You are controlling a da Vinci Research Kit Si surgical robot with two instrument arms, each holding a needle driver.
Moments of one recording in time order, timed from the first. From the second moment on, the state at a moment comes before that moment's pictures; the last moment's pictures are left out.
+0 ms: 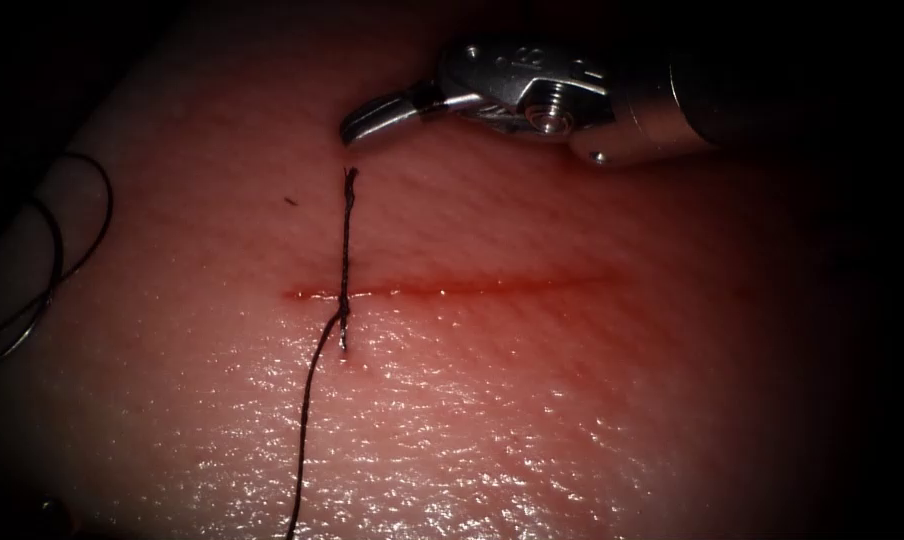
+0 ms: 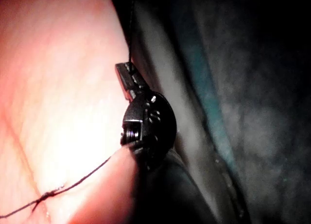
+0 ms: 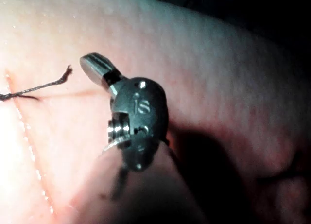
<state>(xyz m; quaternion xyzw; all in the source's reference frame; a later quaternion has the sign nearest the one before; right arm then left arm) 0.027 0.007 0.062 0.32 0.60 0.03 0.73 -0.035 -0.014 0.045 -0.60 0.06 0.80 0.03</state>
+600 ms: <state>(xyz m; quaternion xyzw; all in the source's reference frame) 0.028 0.006 0.057 0.29 0.63 0.06 0.72 -0.037 -0.008 0.043 -0.61 0.08 0.79 0.00</state>
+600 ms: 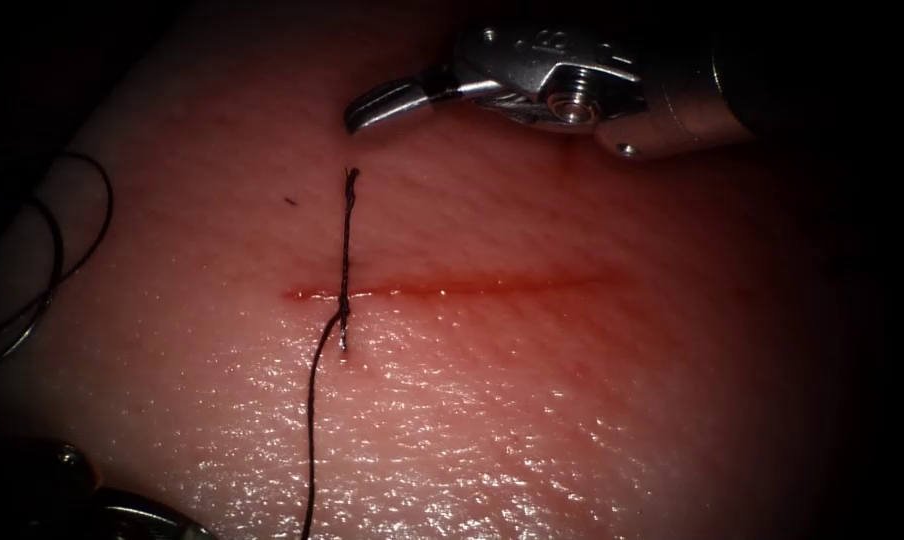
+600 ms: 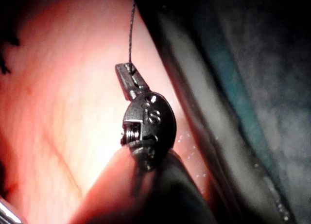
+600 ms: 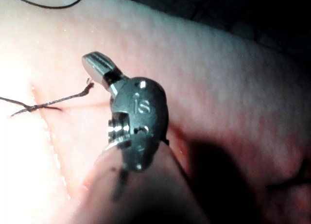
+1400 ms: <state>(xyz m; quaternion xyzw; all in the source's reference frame) 0.031 -0.003 0.060 0.31 0.68 0.04 0.66 -0.037 0.006 0.043 -0.66 0.09 0.75 -0.02</state>
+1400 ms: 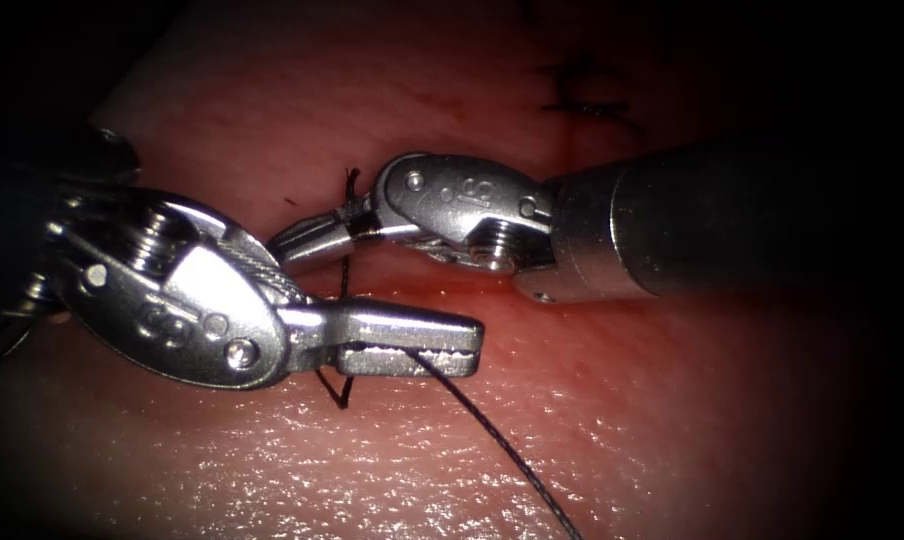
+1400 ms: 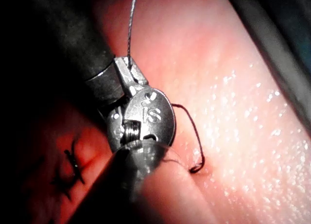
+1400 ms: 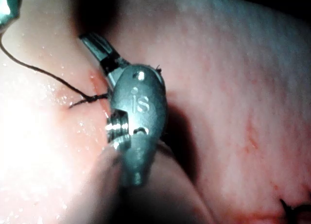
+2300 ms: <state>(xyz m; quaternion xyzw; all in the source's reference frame) 0.033 -0.005 0.059 0.31 0.78 0.07 0.54 -0.035 0.010 0.049 -0.74 0.10 0.66 -0.08</state>
